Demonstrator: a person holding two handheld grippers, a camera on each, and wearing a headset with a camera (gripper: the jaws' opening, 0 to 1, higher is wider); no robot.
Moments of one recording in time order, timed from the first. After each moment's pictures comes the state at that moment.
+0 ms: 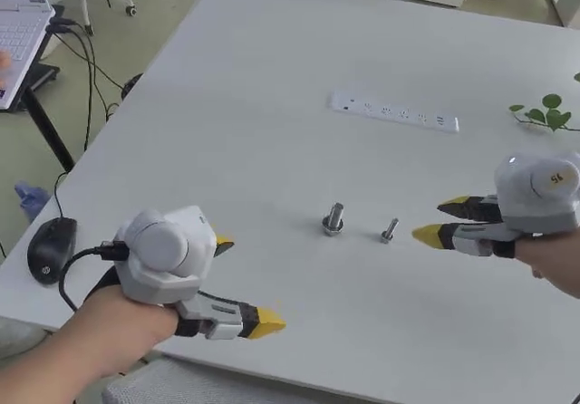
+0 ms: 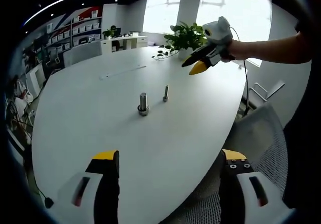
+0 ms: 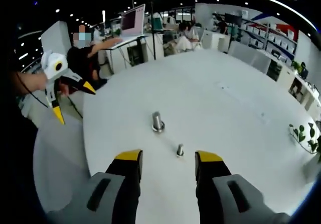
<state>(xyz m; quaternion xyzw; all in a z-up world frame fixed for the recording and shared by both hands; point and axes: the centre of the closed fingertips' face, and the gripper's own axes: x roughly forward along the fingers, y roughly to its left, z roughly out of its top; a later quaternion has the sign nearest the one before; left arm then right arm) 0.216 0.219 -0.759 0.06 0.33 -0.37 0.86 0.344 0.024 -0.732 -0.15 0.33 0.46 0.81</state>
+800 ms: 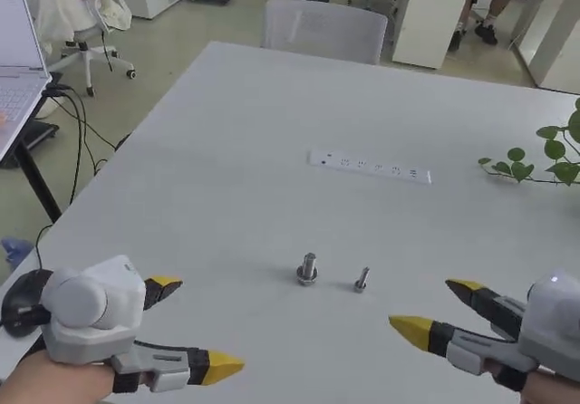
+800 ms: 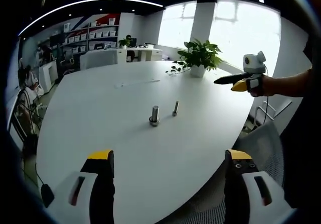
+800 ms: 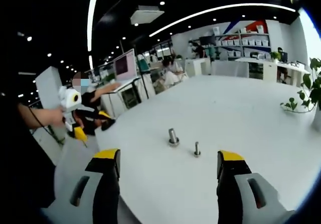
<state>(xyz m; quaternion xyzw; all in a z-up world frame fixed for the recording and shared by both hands) 0.214 0.236 -0.732 0.00 0.28 -0.32 0.90 0.285 -0.008 -0.704 0.01 0.24 0.42 0.87</state>
